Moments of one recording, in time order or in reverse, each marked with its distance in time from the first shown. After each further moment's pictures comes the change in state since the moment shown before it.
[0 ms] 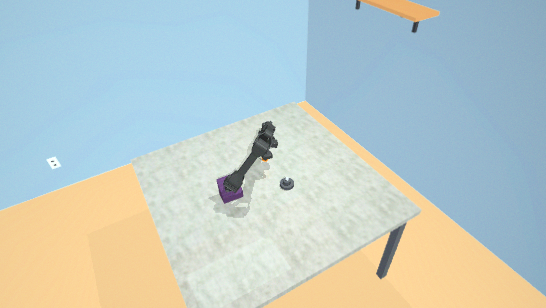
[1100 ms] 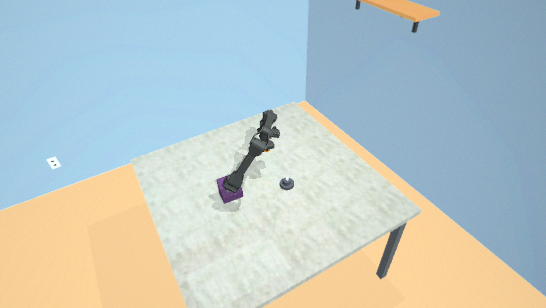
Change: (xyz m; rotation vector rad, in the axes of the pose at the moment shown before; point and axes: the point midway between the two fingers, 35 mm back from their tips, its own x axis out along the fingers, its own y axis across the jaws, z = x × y) arm -0.082 -0.008 0.011 -0.005 0.006 0.012
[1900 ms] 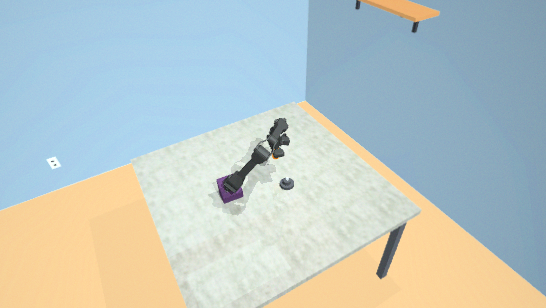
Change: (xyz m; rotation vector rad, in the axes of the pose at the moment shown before) arm 0.014 -0.064 0.041 0.003 0.006 0.020
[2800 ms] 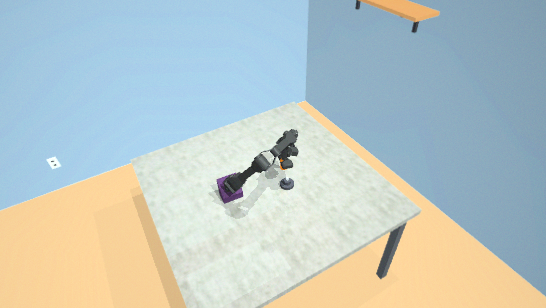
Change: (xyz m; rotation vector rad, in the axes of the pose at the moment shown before) arm 0.019 -0.081 0.027 0.001 -0.009 -0.012
